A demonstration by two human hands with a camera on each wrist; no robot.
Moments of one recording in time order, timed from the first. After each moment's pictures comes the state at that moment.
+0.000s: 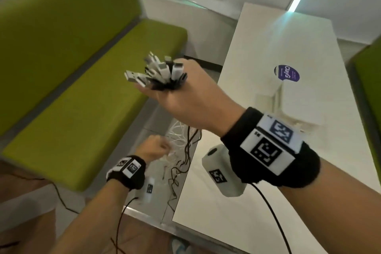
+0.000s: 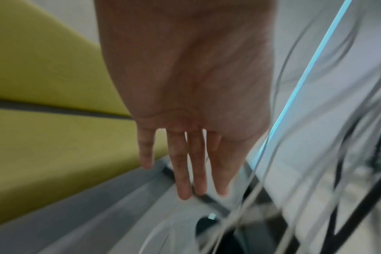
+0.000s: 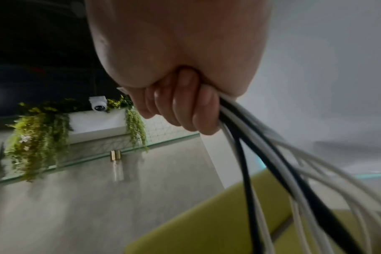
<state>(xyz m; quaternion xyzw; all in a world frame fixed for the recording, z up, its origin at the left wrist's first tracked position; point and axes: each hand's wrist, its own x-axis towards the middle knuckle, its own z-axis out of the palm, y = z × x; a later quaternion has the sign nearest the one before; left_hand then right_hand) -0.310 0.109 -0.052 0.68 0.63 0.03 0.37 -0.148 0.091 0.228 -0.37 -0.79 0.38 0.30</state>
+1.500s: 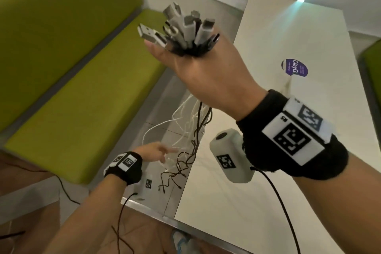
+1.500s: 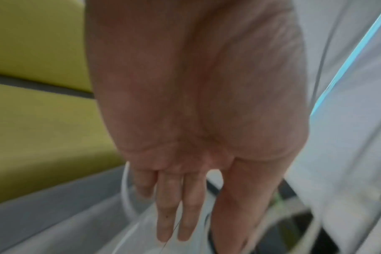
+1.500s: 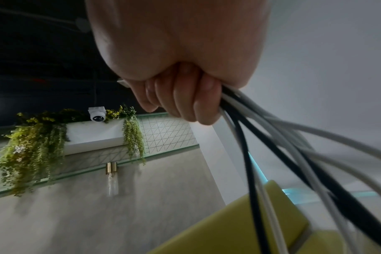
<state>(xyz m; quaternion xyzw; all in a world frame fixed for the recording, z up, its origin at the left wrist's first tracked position) -0.329 0.110 -0.084 0.62 0.57 -0.09 0.54 -0.141 0.103 0.247 -0.37 -0.77 0.34 0.38</state>
